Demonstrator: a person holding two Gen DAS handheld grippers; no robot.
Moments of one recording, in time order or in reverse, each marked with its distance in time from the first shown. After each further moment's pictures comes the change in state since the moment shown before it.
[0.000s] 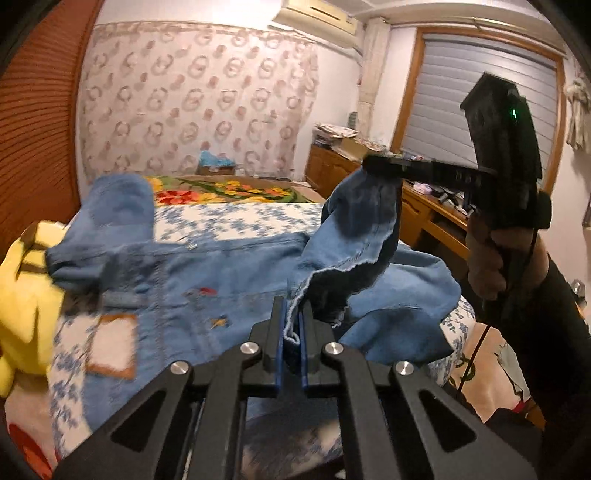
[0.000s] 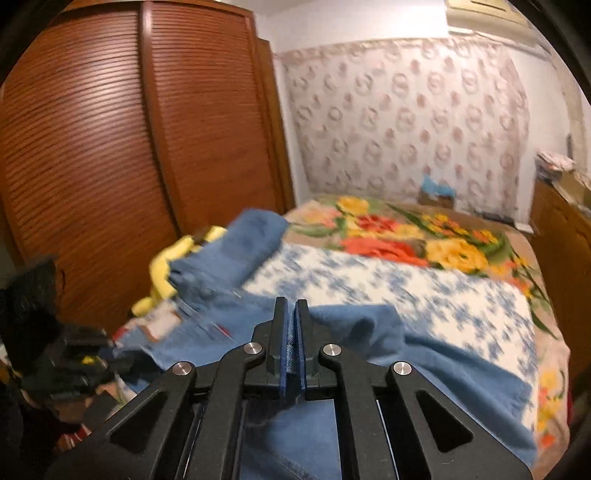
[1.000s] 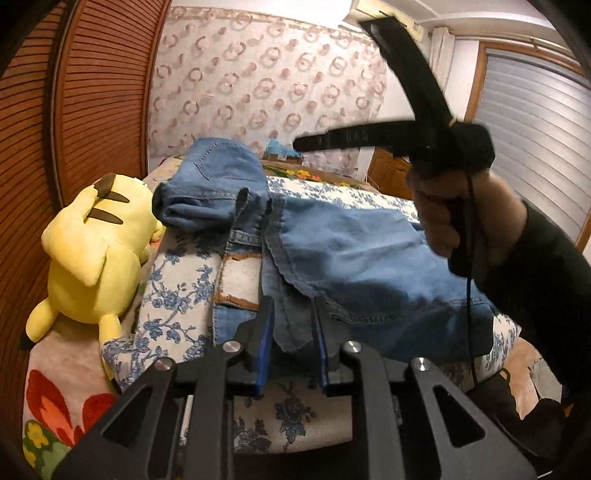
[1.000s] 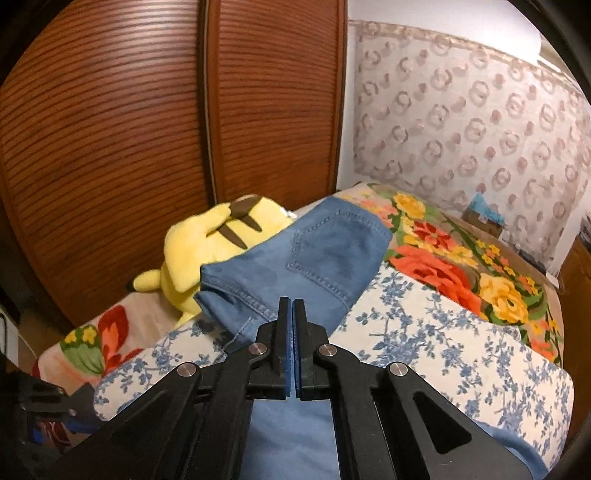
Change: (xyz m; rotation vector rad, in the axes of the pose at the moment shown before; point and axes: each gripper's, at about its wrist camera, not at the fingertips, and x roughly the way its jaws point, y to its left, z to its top) left arm -0.033 0.087 -0.049 -0.126 0.002 0.193; right arm 0.193 0.123 0.035 -0.223 0.185 0.024
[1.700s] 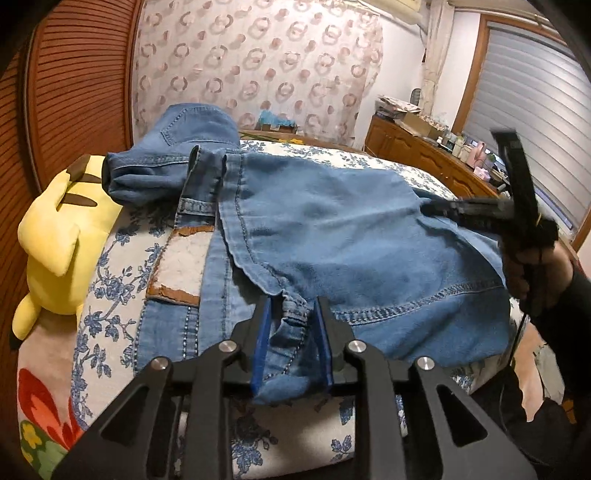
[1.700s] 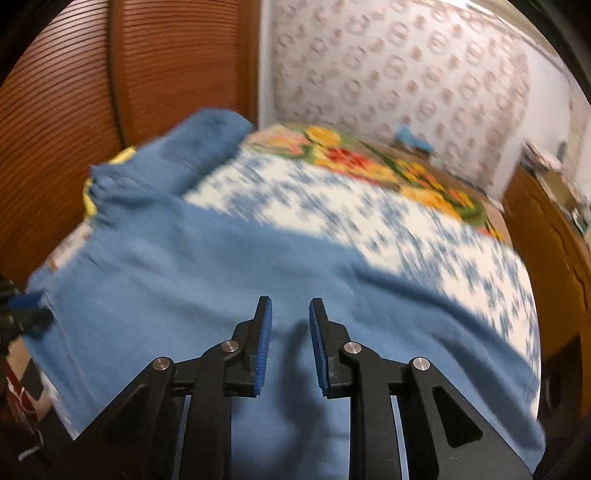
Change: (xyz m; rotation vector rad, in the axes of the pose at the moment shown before) left arm 0.057 -0.028 -0.004 0.025 0.131 0.000; right arm -0.064 -0.127 -0.157 0.204 0.166 -0.222
